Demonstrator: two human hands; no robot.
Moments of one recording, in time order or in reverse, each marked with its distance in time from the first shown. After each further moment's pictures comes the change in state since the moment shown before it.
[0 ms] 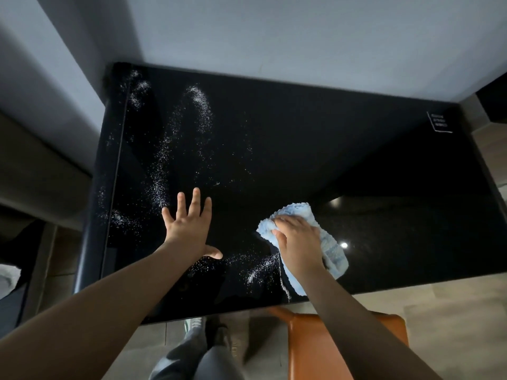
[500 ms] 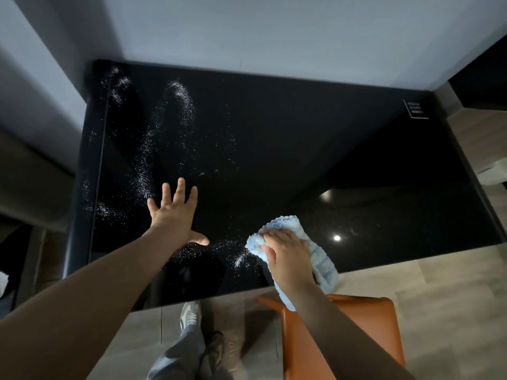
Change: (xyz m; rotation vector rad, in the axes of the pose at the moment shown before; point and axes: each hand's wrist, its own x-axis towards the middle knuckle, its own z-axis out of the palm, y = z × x) left_hand -0.002 0.002 -0.003 0.032 -0.009 -0.019; right_hand -0.066 -0.002 0.002 0.082 0.007 0.014
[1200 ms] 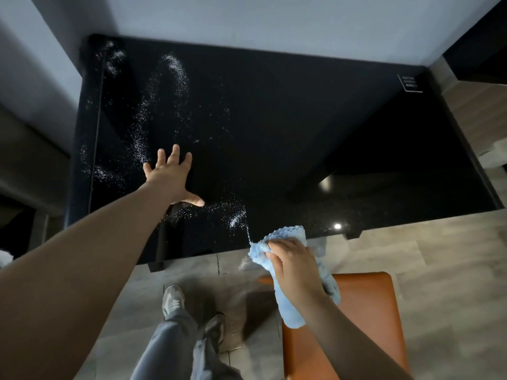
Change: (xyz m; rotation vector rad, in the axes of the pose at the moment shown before) left_hand -0.001 -0.003 0.005 -0.026 0.089 0.027; right_hand -0.097 0.012 0.013 0.071 0.050 -0.032
